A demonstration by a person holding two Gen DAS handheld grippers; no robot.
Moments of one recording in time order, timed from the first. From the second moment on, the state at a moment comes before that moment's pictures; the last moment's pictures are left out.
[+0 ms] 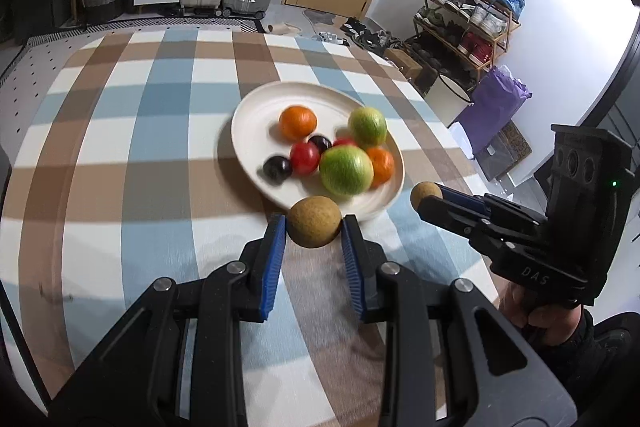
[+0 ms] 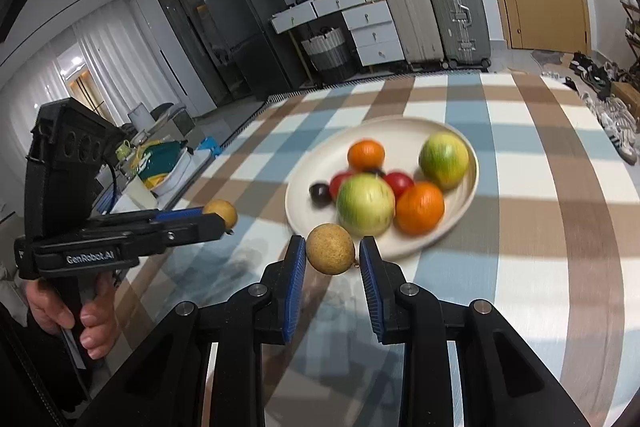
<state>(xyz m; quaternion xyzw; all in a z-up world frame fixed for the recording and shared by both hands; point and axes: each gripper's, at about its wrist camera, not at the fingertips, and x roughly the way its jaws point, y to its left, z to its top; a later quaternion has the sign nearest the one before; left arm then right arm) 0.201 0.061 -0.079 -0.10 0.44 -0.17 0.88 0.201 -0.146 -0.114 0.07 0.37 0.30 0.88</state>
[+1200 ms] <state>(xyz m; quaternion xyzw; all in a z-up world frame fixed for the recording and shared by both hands) 0.341 0.052 -0.118 -0.10 0.47 -0.16 0.86 0.314 -0.122 -0.116 0.06 0.36 0.27 0.89</state>
